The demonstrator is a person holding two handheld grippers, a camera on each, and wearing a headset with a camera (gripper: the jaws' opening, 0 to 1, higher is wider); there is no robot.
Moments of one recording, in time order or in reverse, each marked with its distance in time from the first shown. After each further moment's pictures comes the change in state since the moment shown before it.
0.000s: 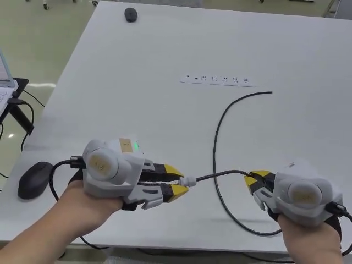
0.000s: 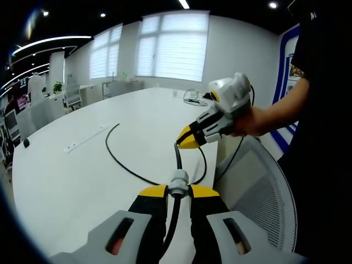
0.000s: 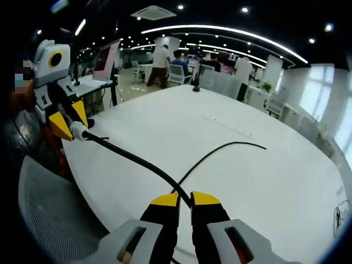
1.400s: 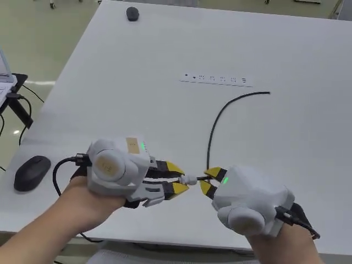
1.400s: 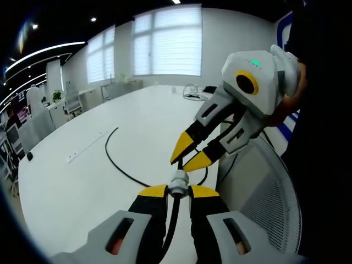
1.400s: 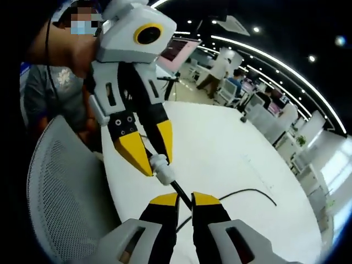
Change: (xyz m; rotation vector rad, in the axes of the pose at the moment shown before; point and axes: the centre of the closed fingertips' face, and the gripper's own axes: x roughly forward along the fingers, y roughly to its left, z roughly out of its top) left arm 0.018 -0.013 0.011 0.082 0.033 0.037; right arm -0.020 0.083 0.044 -0.395 -0.052 0.201
